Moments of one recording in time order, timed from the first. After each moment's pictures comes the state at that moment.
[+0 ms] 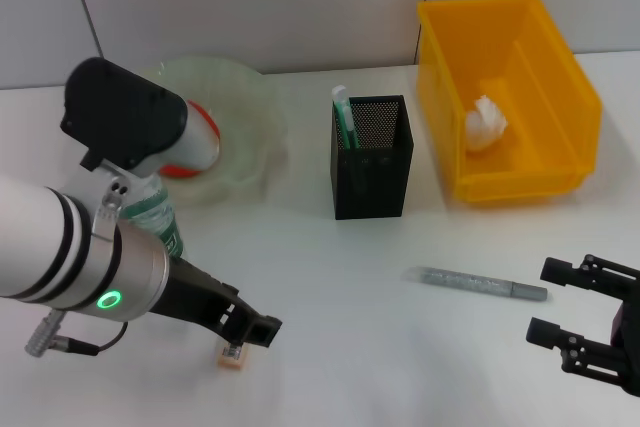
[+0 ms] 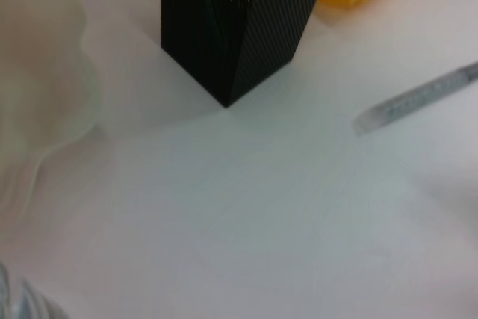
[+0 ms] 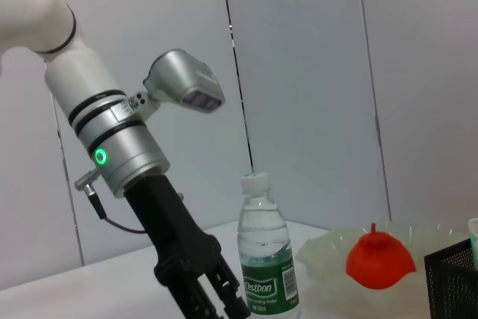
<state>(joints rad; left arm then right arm) -0.42 -2.08 1.74 1.62 2.51 1.44 -2.87 0.15 2.07 2.56 0.71 1.33 -1.87 1.04</state>
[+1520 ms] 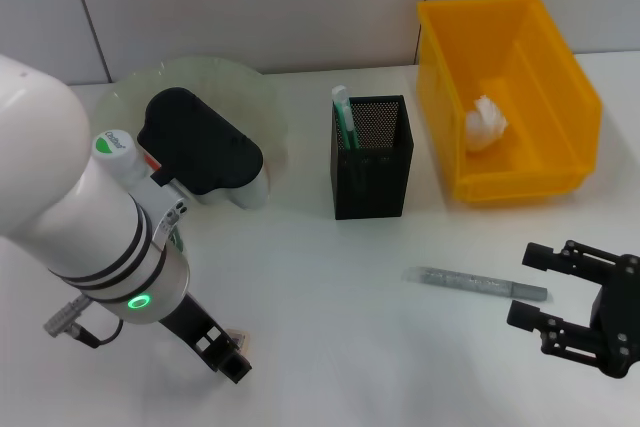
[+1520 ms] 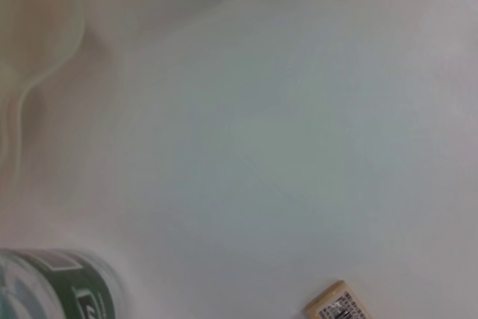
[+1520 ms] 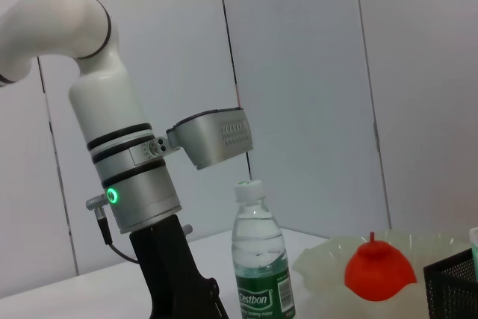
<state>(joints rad) -0.64 -2.08 1.84 1.38 2.64 1.50 -2.88 0.19 2.07 2.57 0.65 1.33 -1.83 1.02</state>
